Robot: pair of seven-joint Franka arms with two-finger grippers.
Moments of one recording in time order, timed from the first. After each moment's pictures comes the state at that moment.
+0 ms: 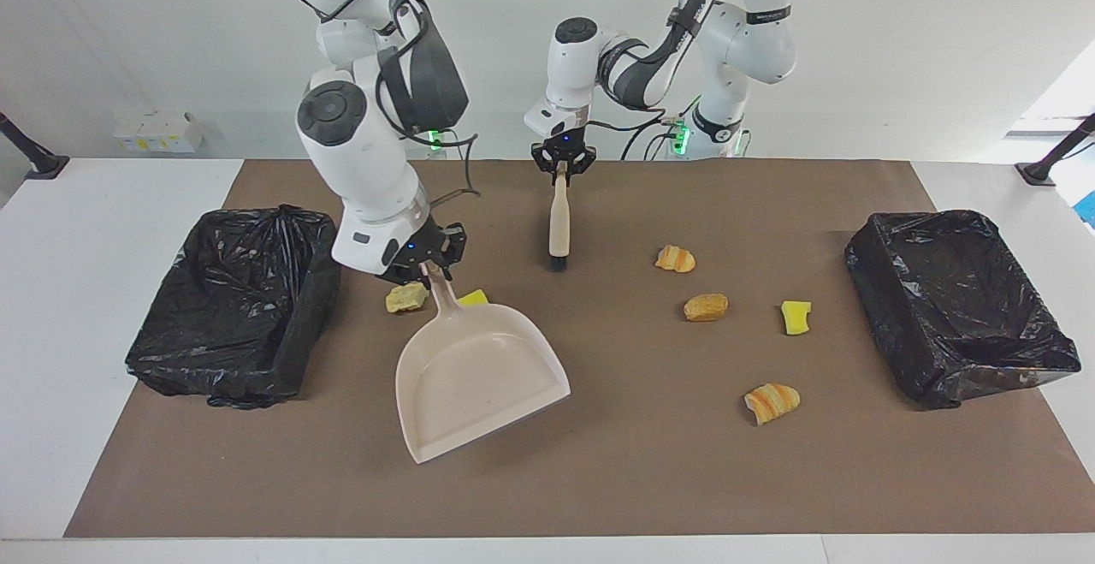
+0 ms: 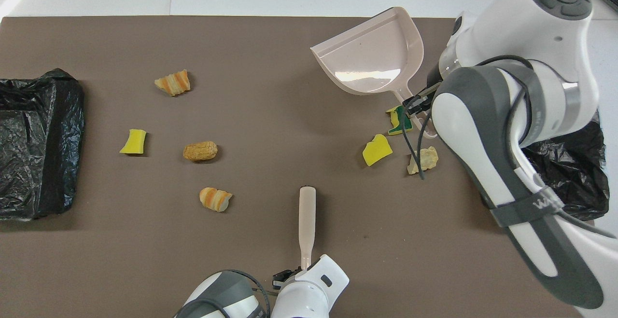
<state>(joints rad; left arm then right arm) -0.96 -0.09 -0.08 -2.42 0.02 2.40 -0.97 0.13 0.36 0.07 -1.41 0.10 1.69 -0.36</state>
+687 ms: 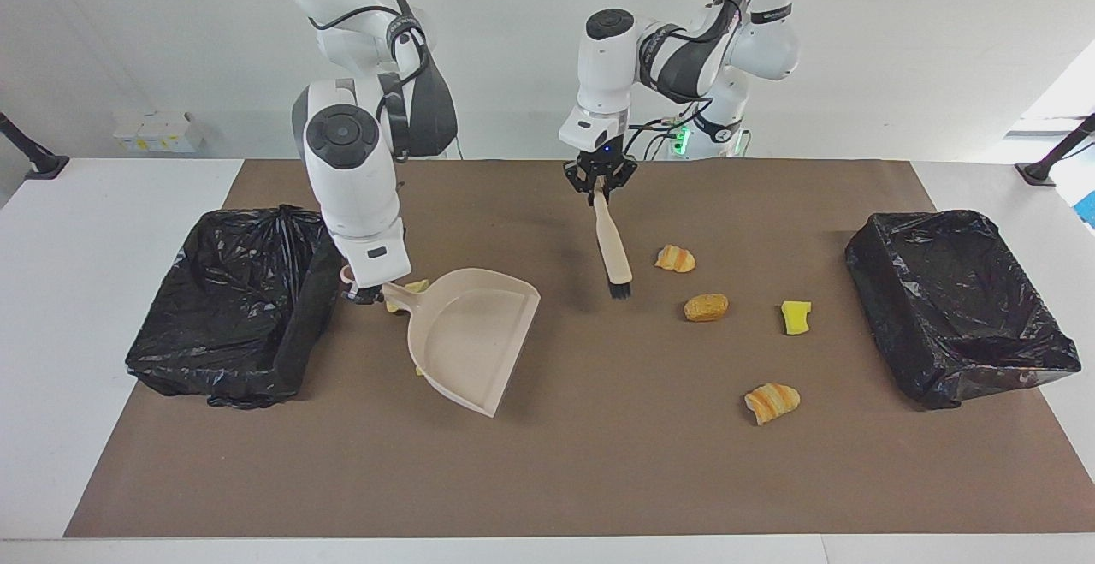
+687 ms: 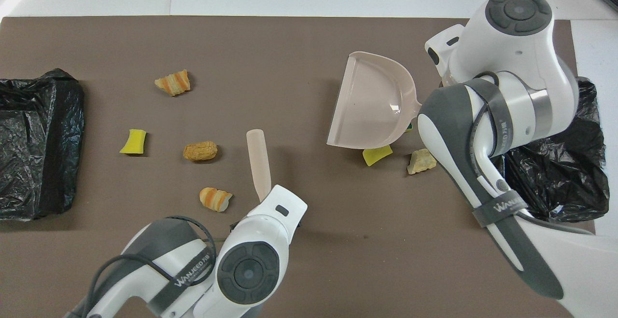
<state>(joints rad) -0.69 -0.11 -0.07 -2.25 0.14 2.20 -0.97 0.15 0.36 0.08 -1.48 -0.17 1.70 -1.04</state>
